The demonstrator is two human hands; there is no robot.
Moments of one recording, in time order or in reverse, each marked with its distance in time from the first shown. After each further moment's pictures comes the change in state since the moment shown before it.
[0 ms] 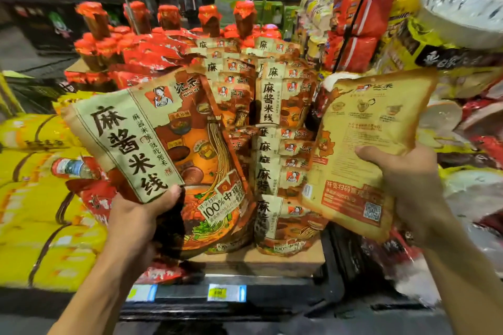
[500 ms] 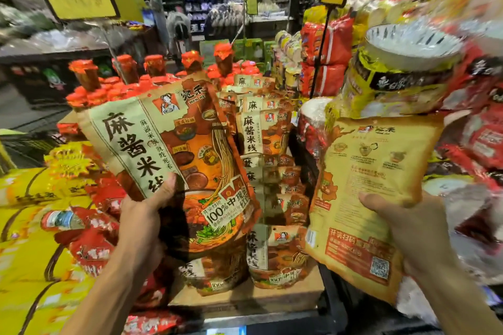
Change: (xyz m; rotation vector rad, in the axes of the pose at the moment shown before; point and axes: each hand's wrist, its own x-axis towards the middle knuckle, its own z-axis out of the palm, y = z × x) left_hand 0.012 0.032 0.053 -0.092 -0.119 0.128; right_hand -0.046 0.012 -0.044 0.074 0.085 0.030
